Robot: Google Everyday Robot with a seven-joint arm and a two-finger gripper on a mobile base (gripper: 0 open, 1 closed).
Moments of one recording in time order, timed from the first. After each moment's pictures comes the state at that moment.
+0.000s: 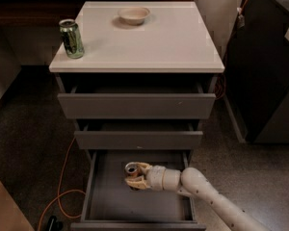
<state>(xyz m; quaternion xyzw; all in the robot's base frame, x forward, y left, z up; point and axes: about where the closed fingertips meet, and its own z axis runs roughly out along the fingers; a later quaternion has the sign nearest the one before) 0.554 0.028 0.407 -0.44 0.67 0.35 0.48</state>
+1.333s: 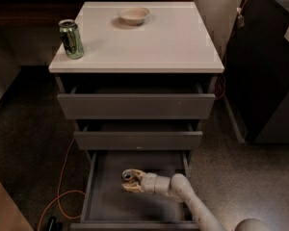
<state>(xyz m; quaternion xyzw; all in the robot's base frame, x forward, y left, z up) 0.602 0.056 0.257 -0.45 0.62 0.38 0.51</state>
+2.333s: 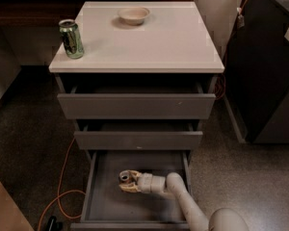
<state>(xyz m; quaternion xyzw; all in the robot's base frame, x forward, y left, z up) 0.621 0.073 0.205 -0.46 0.61 0.40 0.51</state>
